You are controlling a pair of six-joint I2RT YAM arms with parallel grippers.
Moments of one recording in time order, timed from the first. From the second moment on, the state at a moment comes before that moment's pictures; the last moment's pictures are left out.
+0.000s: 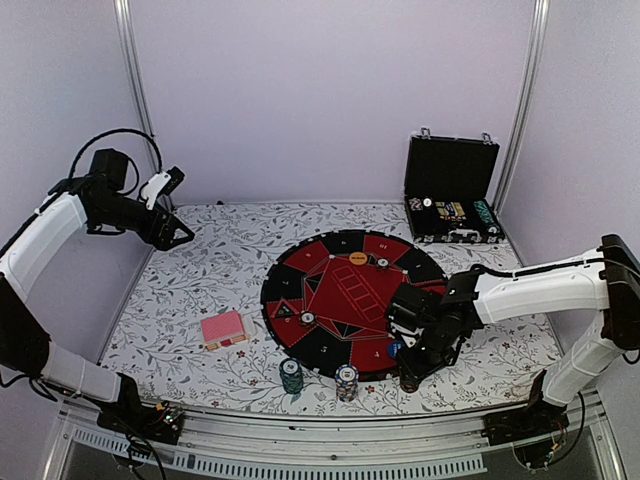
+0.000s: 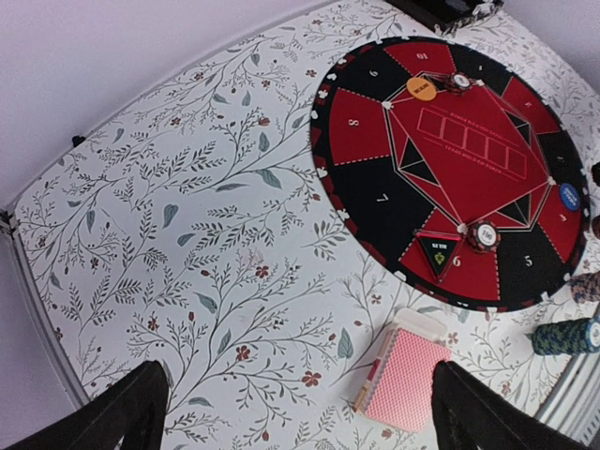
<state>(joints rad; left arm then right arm) -0.01 1.32 1.28 -0.85 0.49 0.50 1.05 1.56 0.92 -0.80 -0.04 0.56</state>
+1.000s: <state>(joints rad) -0.01 1.32 1.29 -0.86 0.48 0.50 0.76 1.61 0.96 -0.70 0.05 0.42</state>
